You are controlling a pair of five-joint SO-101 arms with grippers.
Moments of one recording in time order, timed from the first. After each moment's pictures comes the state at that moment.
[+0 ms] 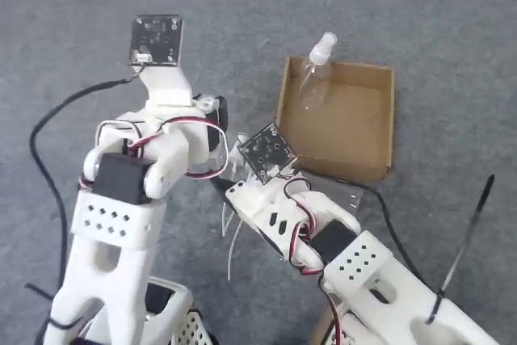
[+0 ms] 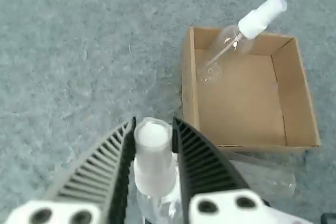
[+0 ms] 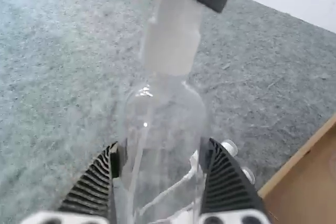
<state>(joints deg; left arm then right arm) 9.9 -39.2 24.3 71.4 17.0 -45.7 -47.8 66.2 18.0 -1.5</state>
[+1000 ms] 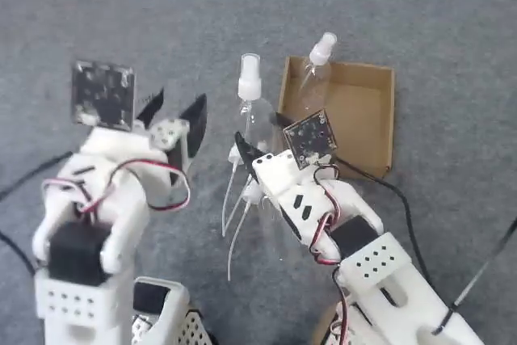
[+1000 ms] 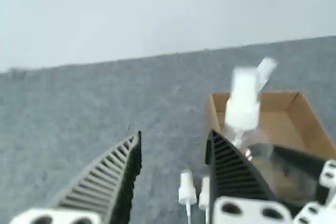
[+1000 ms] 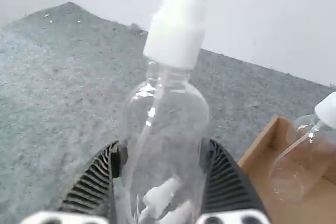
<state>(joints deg) 3.6 -60.3 31.3 70.1 5.2 -35.8 -52.7 68.5 10.7 -1.8</state>
